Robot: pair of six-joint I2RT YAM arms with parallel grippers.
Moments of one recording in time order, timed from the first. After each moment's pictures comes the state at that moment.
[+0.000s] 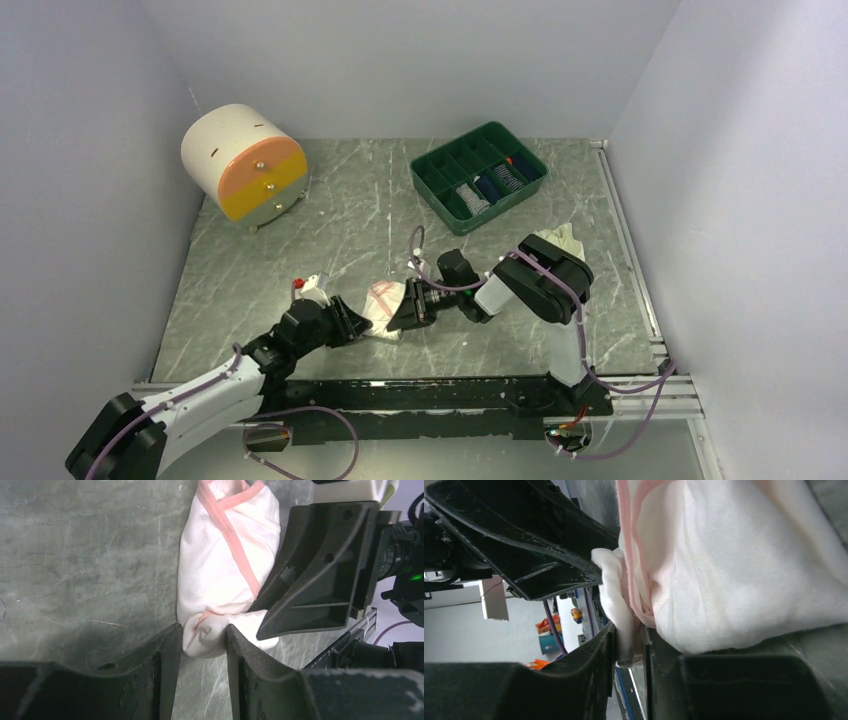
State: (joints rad) left arm -0.67 0.73 0.03 0.15 0.04 -0.95; right arm 0.77 2.01 0.63 0.84 -0.85 0.99
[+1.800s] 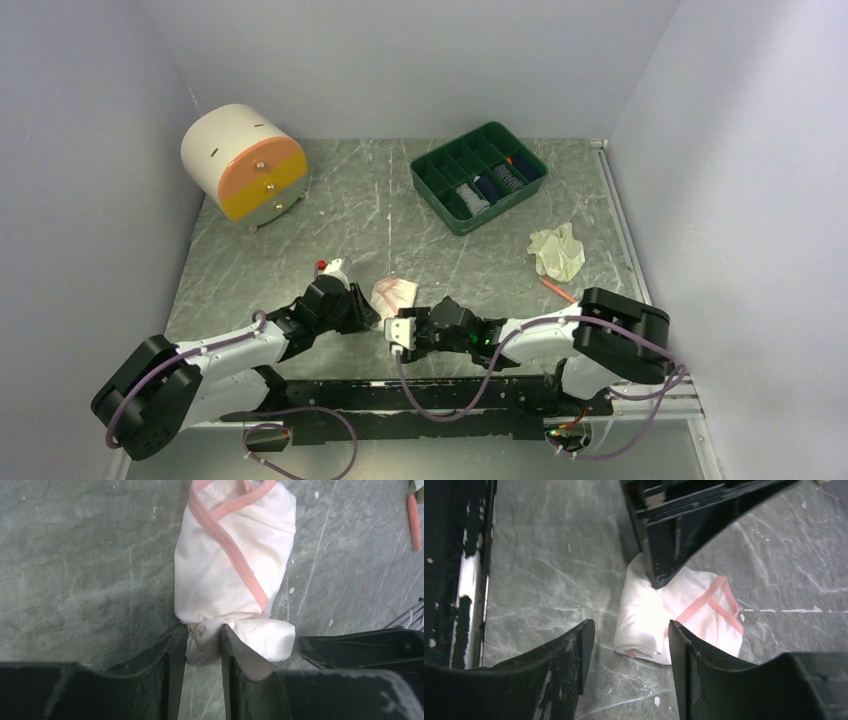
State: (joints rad) left arm -0.69 1.09 0.25 0.13 0.05 -0.85; right arm 1.19 1.46 0.44 0.61 -0.12 -0.50
